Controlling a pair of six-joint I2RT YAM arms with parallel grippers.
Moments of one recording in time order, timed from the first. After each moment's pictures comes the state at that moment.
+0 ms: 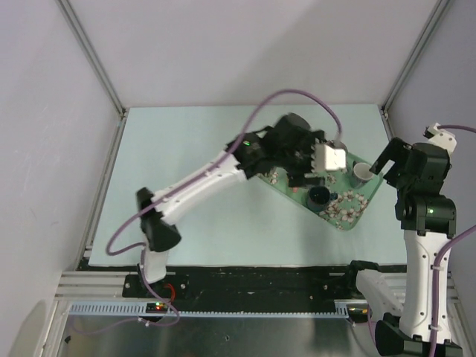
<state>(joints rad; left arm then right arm) -1.07 2.00 2.19 -0.83 0.19 0.70 -0.12 0.85 1.26 -0.91 0.30 0.32</state>
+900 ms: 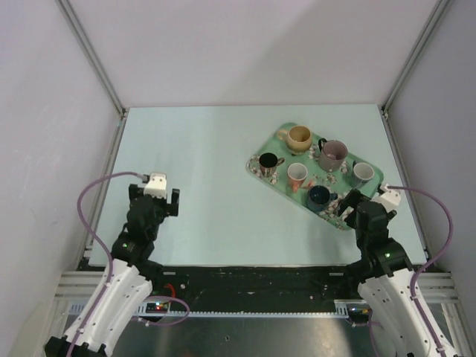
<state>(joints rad) -0.27 0.48 0.41 -0.24 -0.28 0.13 0.27 0.38 0.45 -0.59 0.46 0.58</state>
